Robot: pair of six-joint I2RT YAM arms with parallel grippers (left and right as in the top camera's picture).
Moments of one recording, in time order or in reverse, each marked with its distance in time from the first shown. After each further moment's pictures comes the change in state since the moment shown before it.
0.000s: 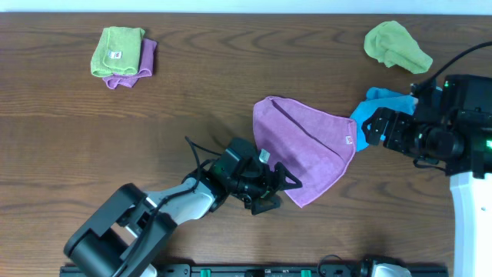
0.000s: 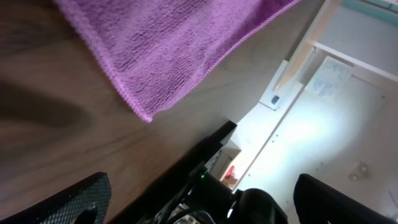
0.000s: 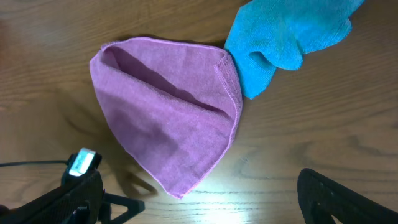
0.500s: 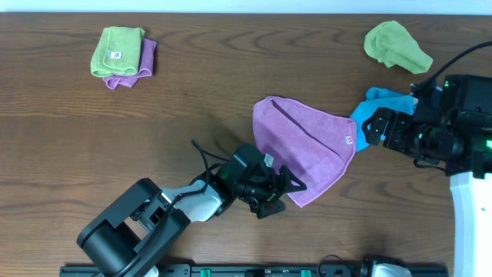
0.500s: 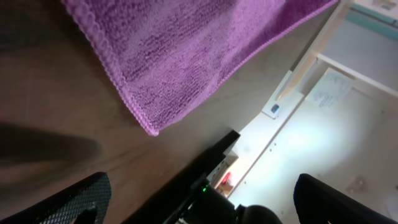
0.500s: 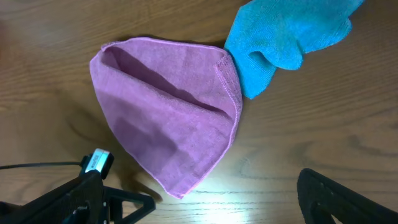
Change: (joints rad) left arm -0.056 0.058 0.000 0.068 -0.072 -0.086; right arm 0.000 0.000 0.000 0.001 0.000 0.004
